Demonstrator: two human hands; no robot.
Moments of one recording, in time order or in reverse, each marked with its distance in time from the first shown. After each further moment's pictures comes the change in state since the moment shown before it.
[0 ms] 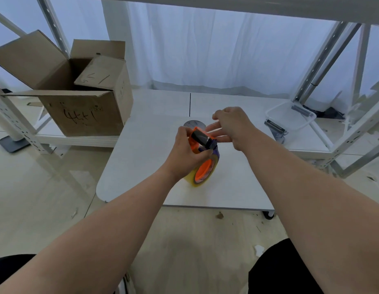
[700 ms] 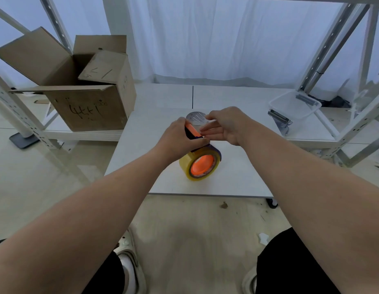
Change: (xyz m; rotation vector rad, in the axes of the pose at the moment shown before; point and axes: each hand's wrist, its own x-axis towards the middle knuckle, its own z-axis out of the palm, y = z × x) left_hand 0.002 0.012 -0.028 0.362 -0.048 -0.048; right_hand -0.010 0.012 0.009 0.149 -0.152 0.139
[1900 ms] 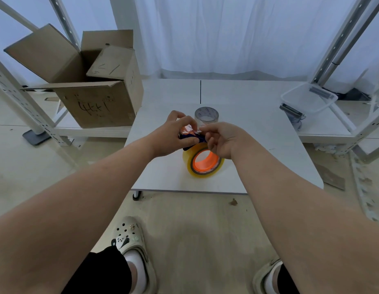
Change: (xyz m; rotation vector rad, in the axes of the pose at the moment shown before) left_hand 0.005 -0.031 -0.037 0.162 -0.250 0.138; right_hand 0.017 0.038 0.029 0.514 -0.151 0.244
